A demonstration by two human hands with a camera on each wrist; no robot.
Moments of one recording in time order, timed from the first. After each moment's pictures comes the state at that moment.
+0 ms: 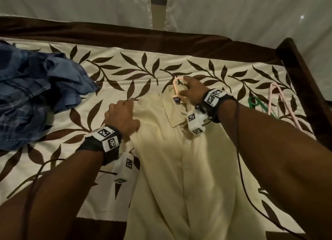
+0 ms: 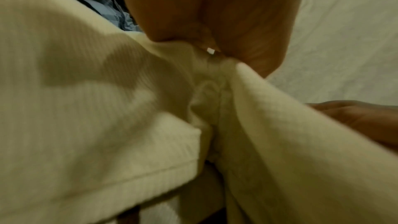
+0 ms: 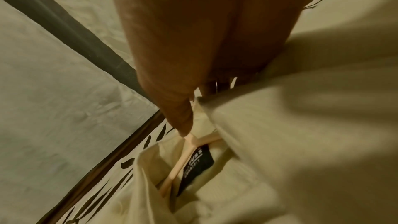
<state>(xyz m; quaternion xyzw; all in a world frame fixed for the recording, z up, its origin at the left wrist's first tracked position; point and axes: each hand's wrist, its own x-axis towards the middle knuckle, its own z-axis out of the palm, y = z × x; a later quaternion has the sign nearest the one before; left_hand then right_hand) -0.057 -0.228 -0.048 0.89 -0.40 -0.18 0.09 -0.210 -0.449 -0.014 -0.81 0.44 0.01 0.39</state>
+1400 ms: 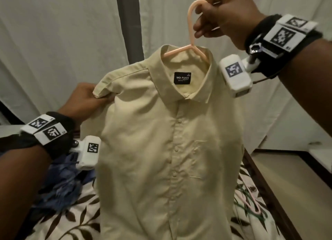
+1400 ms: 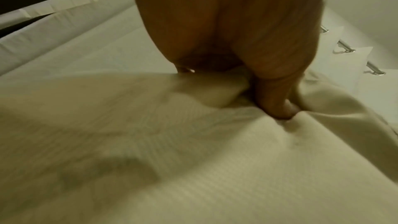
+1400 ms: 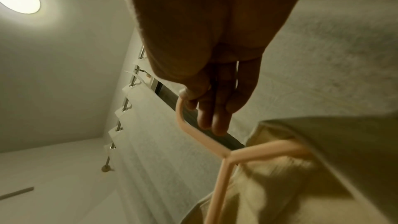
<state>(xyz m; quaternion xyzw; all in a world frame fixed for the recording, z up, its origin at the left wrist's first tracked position) -0.073 -0.167 0.402 0.66 -0.53 -0.08 0.52 -0.370 -0.359 0.561 -0.84 0.21 -0.43 0.26</state>
